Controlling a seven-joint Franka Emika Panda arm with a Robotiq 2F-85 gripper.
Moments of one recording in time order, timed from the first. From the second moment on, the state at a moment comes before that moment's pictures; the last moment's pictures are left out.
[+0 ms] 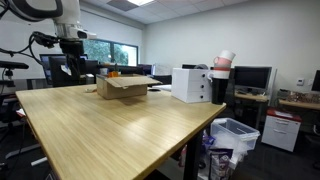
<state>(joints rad) 0.02 -0.63 -0.03 -2.63 0.12 2.14 0.05</state>
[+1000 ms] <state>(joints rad) -0.03 -0.22 -0.12 -2.28 0.12 2.24 0.05</state>
